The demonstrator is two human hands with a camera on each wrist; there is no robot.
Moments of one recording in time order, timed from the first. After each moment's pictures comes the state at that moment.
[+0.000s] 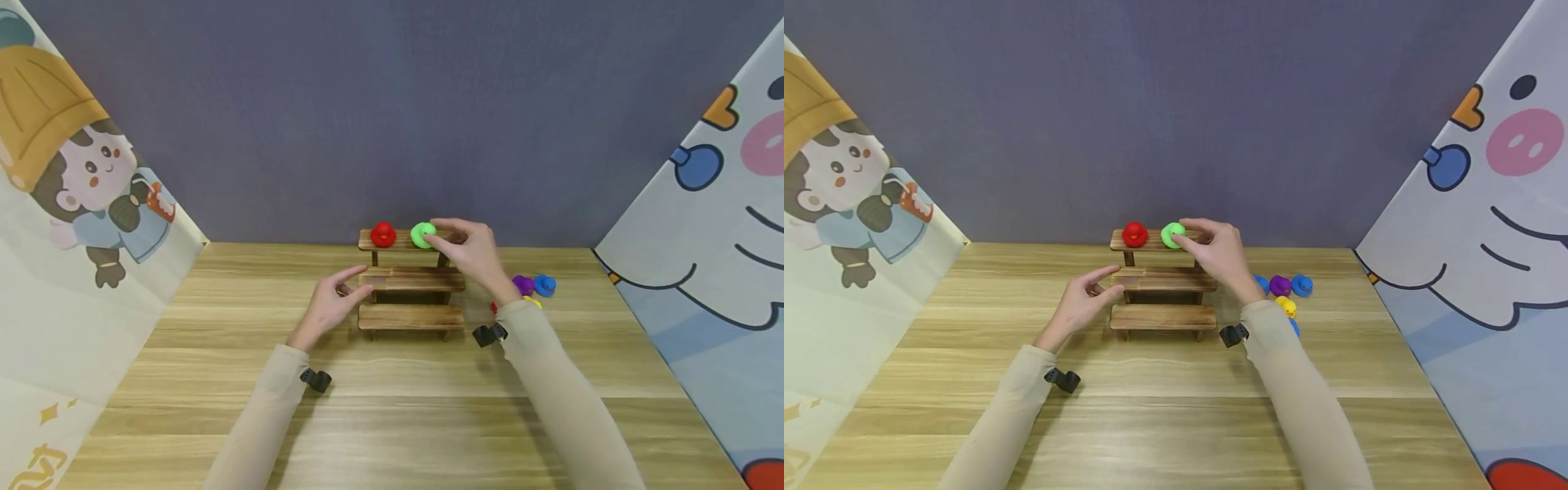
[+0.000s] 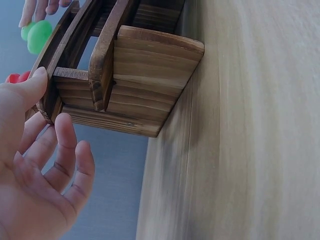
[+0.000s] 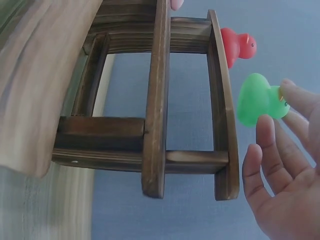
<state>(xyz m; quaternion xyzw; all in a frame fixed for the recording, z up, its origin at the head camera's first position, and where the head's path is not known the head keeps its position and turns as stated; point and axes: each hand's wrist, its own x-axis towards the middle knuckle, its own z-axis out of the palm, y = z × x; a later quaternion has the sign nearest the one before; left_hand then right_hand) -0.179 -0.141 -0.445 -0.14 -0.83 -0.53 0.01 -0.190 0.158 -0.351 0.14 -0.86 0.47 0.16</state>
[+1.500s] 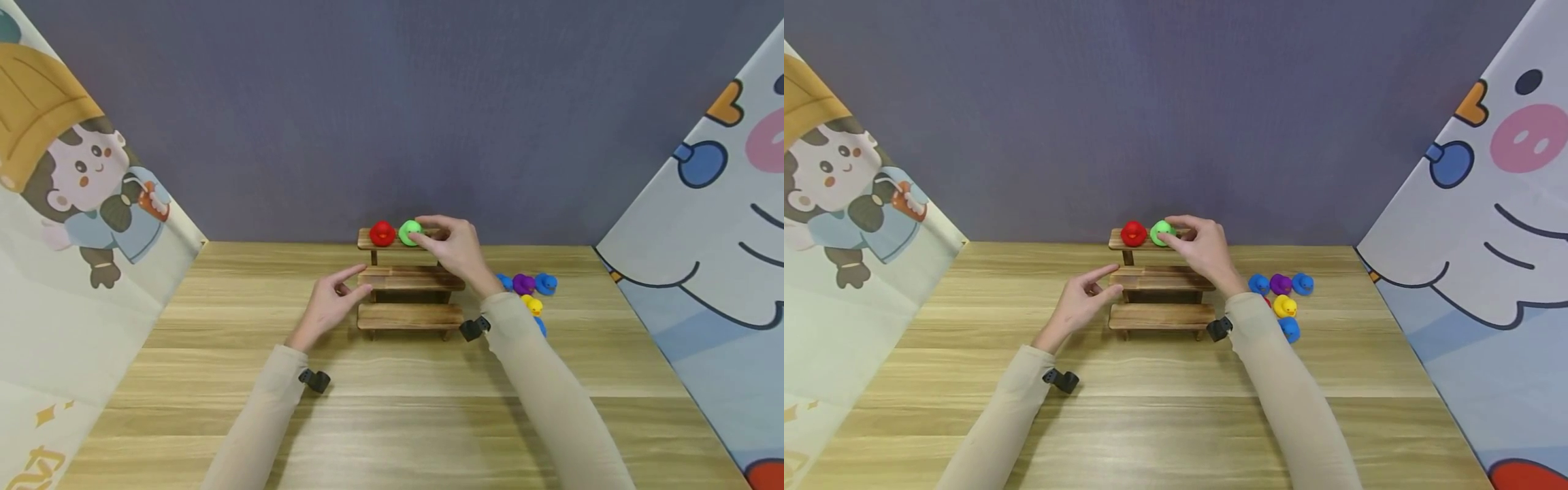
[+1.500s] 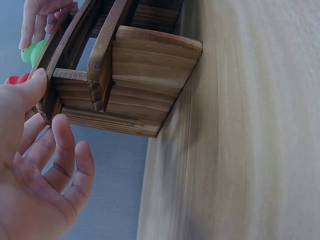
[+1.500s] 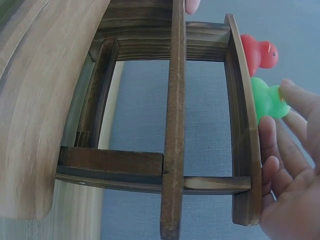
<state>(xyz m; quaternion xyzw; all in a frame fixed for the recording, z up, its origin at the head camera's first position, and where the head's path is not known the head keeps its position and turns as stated) -0.184 -0.139 -0.448 -0.14 -0.83 -0.54 0.01 -0.210 0.137 -0.362 0.13 -0.86 0.48 0.13</state>
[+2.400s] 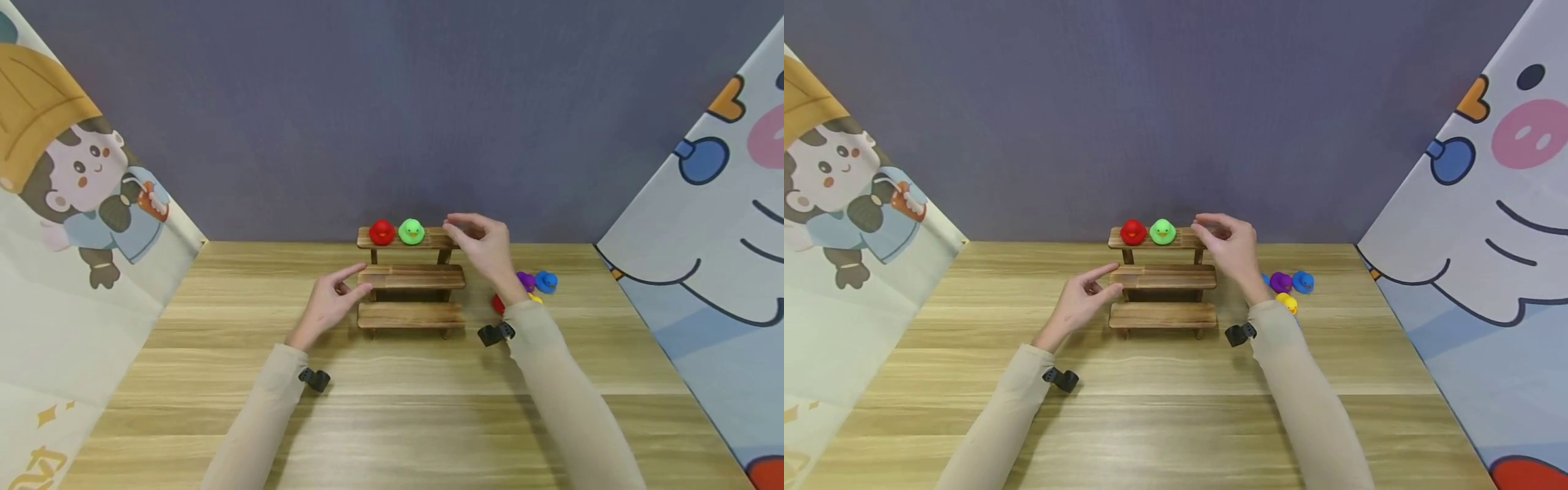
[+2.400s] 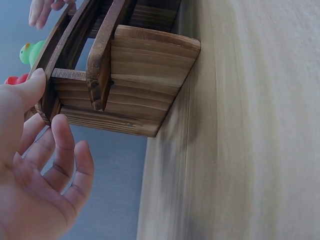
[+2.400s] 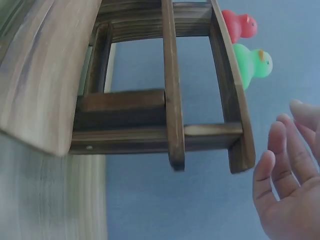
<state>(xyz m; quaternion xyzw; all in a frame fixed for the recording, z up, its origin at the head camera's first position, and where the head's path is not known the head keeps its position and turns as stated) -0.185 -0.140 -0.446 -0.14 -0.83 -0.53 0.00 -0.200 0.177 -0.367 0.12 -0.80 0.53 0.23</state>
